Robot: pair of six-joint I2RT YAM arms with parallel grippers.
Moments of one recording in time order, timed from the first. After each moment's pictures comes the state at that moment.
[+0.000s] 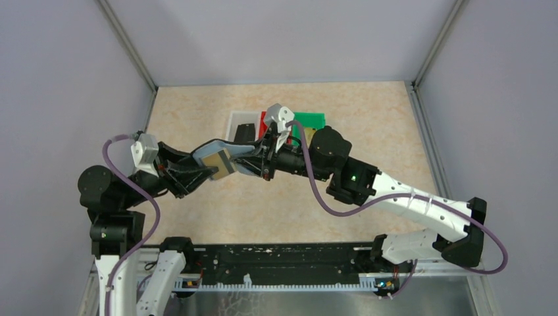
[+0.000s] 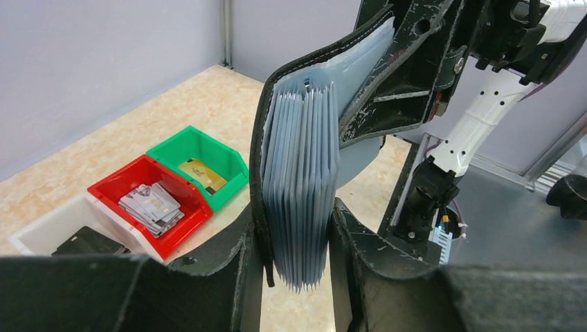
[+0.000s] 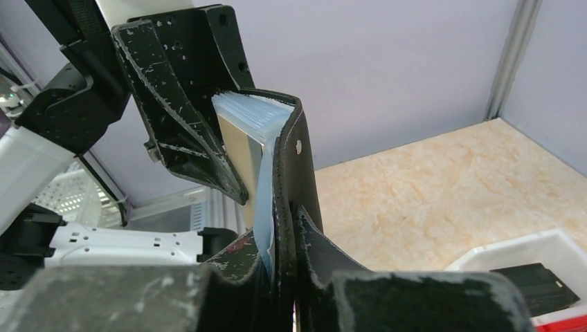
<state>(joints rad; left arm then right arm) -0.04 0.54 1.04 -0.30 1.02 -0.30 1.16 1.21 1.28 0.08 -0.18 0.15</state>
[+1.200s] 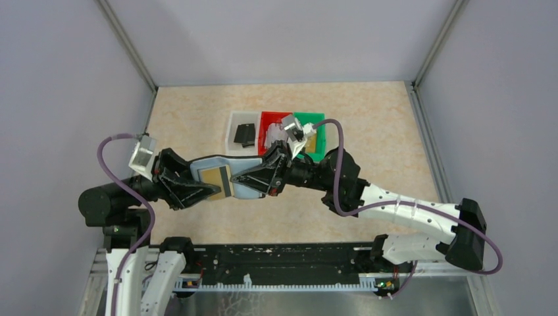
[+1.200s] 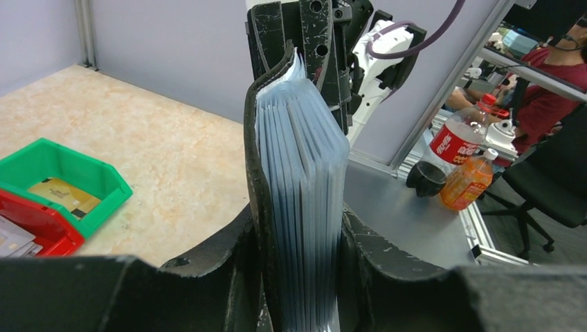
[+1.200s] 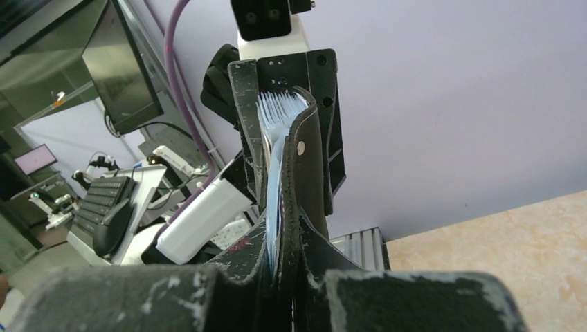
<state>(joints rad) -0.04 0.51 0.88 0.26 1.26 -0.90 1.14 1.17 0.97 0.67 -0.37 0.63</state>
